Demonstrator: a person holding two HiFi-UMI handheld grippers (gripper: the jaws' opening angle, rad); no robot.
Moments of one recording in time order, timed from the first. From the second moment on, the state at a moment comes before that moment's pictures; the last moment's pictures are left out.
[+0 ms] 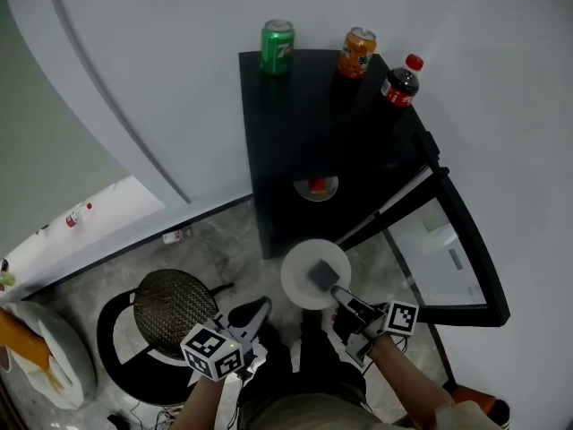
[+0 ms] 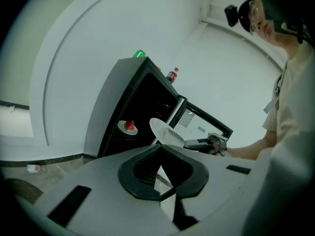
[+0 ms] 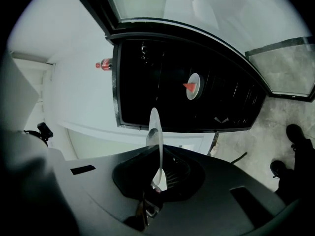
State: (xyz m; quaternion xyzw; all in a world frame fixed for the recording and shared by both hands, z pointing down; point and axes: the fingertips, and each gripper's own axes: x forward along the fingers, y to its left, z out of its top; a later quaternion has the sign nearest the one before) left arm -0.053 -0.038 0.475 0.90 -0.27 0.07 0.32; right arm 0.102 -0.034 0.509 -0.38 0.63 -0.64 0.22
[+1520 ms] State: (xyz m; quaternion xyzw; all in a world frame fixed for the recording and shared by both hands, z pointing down) left arm -0.021 -0.099 0.683 0.91 -0.32 0.17 0.22; right arm 0.152 -0.122 0.736 -0.43 0.61 -0.62 0.23
